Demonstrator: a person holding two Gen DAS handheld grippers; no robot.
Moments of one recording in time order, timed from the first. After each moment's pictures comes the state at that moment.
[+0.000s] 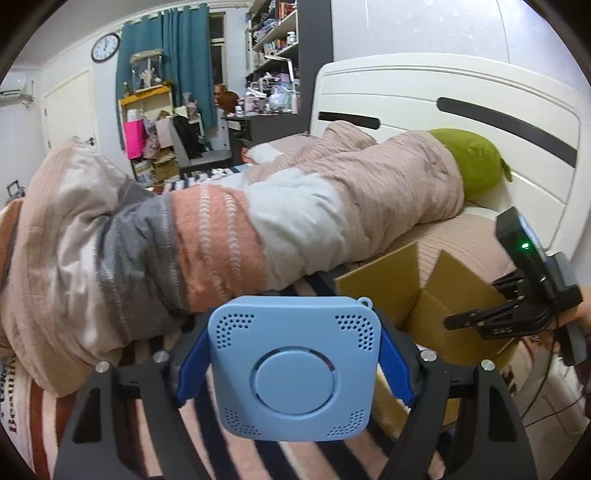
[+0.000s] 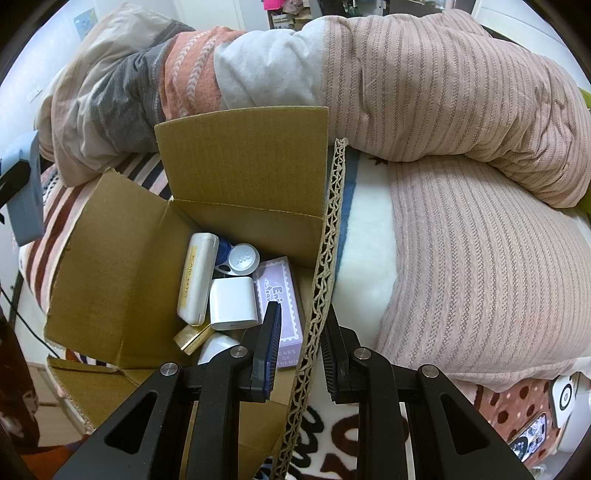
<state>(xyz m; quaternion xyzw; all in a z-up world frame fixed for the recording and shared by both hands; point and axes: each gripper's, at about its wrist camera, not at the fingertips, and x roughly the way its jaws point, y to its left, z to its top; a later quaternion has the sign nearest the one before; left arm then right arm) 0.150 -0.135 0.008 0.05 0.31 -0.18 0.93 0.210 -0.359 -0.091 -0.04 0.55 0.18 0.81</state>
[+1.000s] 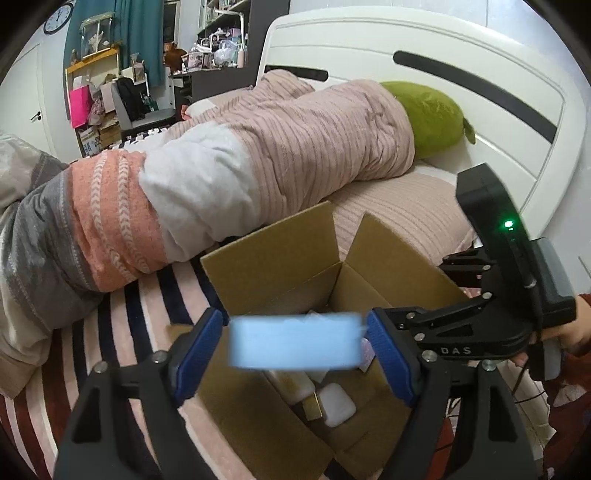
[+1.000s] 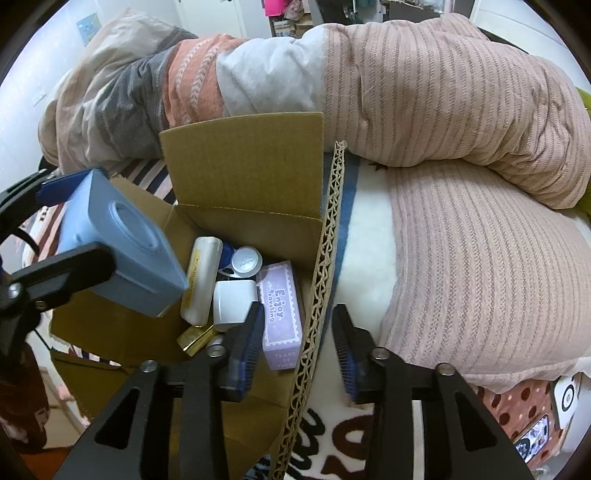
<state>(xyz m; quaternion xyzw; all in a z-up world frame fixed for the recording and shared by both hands) 0.163 -0.216 -0.016 0.05 0.39 -0.26 0.88 0.203 -0.365 -0.086 -0.04 0.54 0.18 0.82</state>
